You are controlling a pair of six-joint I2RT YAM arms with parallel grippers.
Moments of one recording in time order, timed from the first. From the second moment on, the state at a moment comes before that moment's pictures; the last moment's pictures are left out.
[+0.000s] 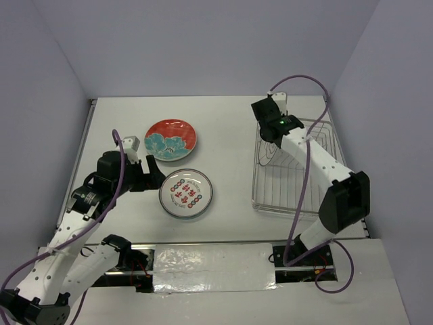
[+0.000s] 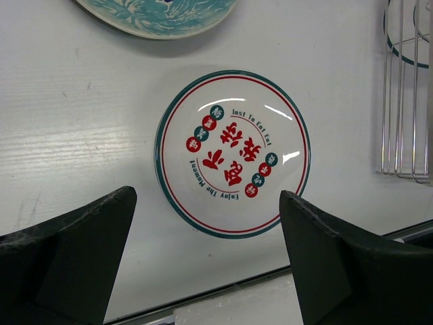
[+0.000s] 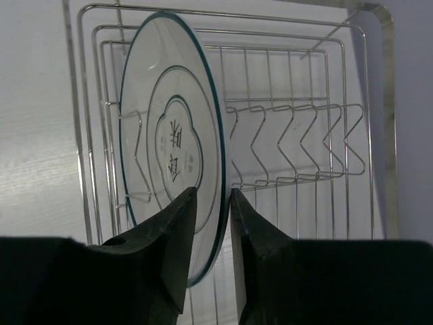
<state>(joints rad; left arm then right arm) -0.34 0.75 0.85 -0.73 0.02 -0.42 0.43 1.55 1.40 -0.74 0.67 0.31</state>
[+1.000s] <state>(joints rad) -0.34 0.70 0.85 -0.72 0.06 -0.42 0.56 1.66 1.93 -1.13 0.97 0.26</state>
